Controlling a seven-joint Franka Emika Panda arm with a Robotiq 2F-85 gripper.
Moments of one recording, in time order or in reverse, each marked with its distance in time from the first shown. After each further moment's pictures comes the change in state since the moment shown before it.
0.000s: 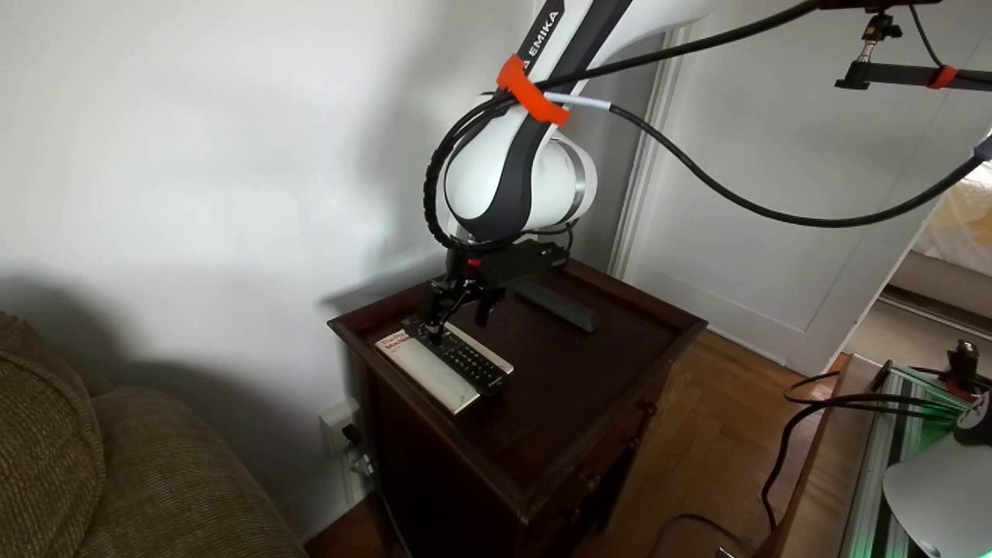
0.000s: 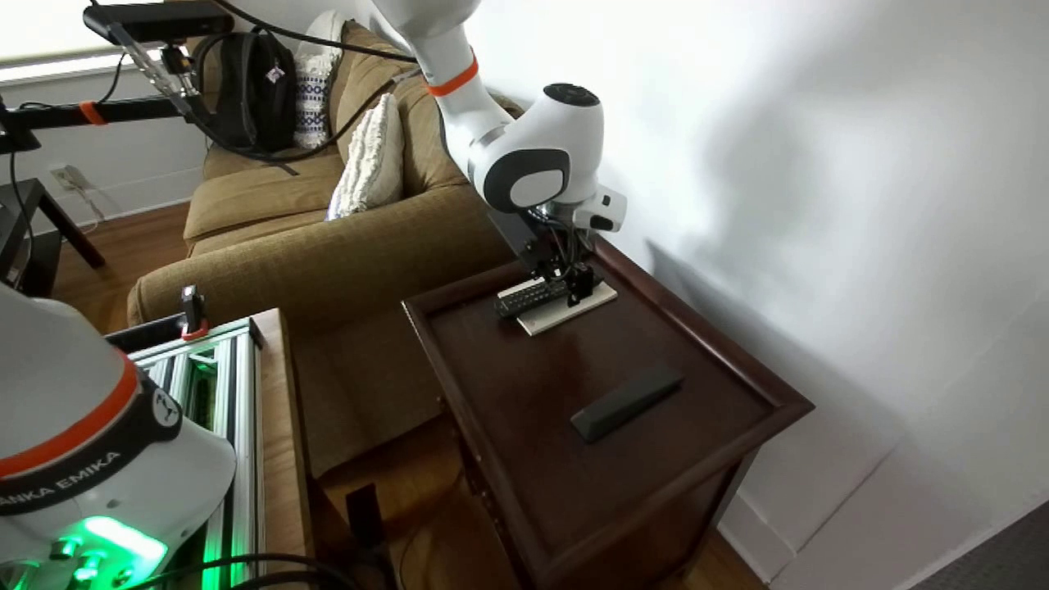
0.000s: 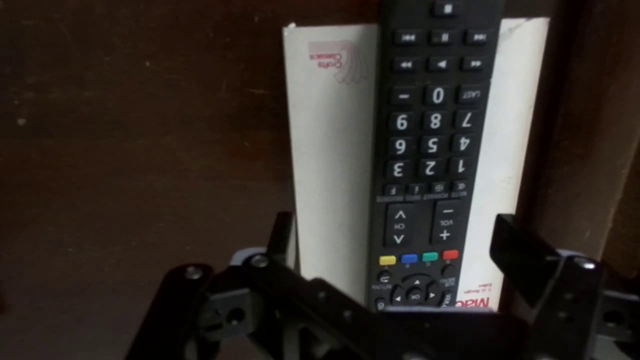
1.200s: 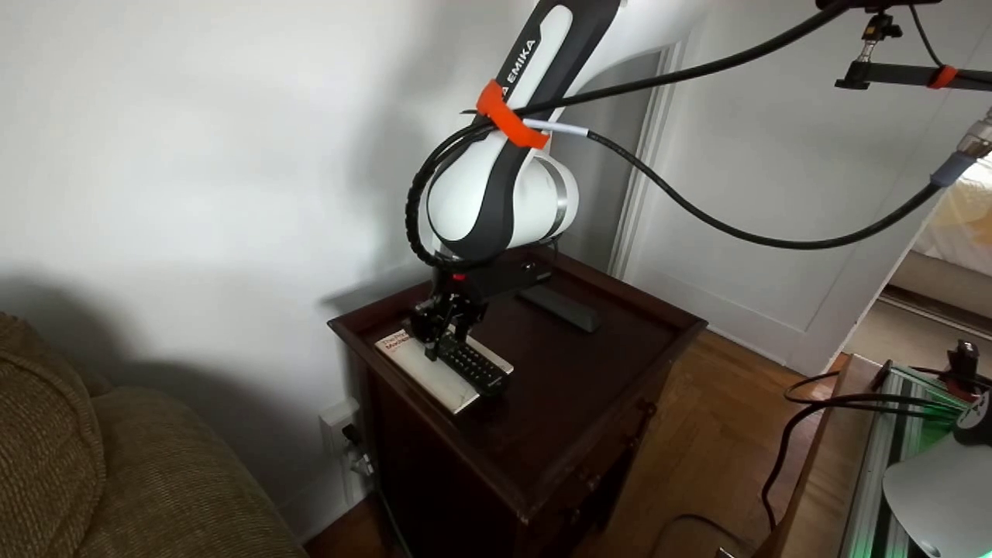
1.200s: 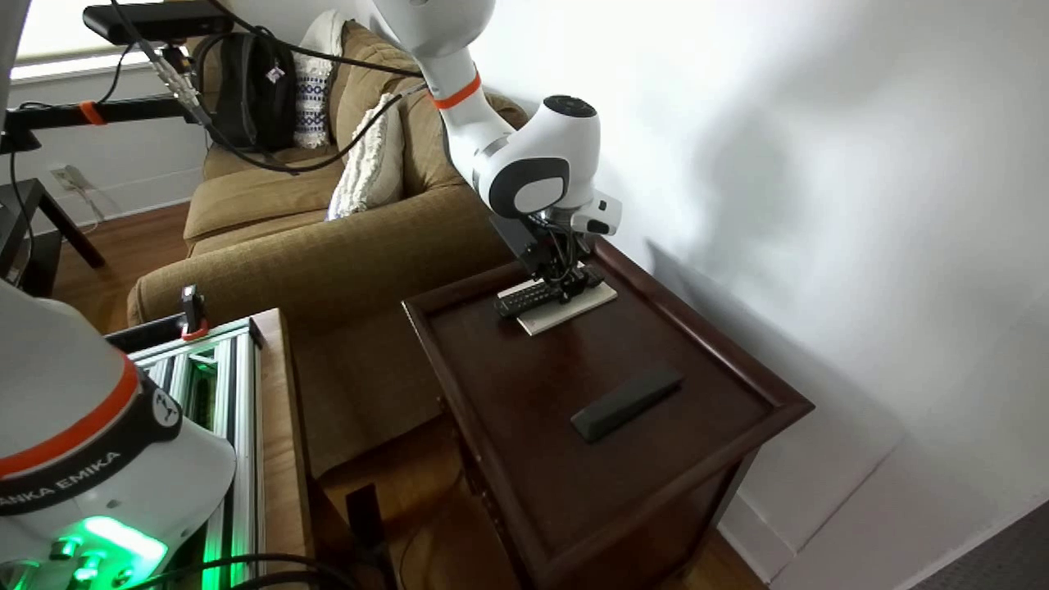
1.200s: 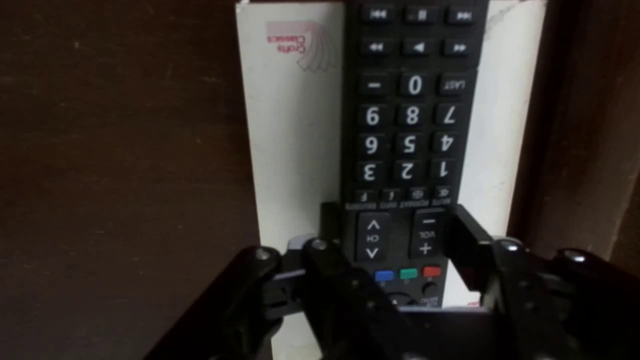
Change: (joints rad) arm 0.035 0.069 -0.007 0.066 -0.013 -0.003 0.025
